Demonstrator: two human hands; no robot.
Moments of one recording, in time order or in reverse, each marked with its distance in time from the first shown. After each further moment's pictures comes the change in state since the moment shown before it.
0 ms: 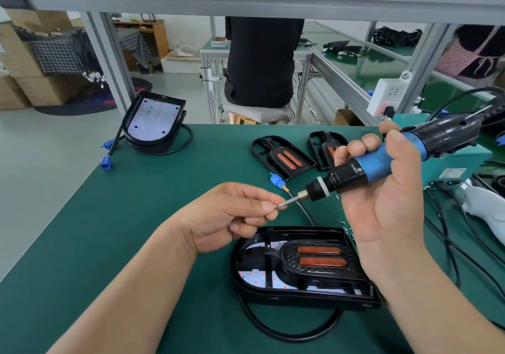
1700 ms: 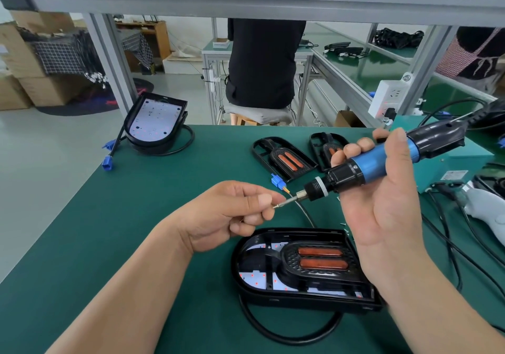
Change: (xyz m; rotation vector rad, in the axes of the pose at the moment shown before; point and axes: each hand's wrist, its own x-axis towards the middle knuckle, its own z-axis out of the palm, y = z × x) left_hand 0.001 -0.002 -0.009 0.064 -0.007 0.054; right_hand 0.000 0.003 -0.001 -0.022 0.071 0.052
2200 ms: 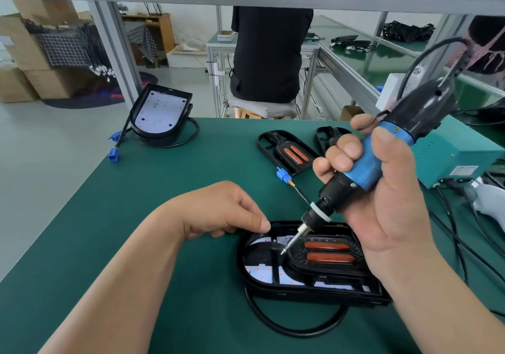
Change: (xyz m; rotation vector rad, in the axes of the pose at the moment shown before) left_hand -0.014 0.012 -0.011 0.699 0.100 -0.285; right_hand -0.016 -0.002 0.017 -0.126 -0.348 0.126
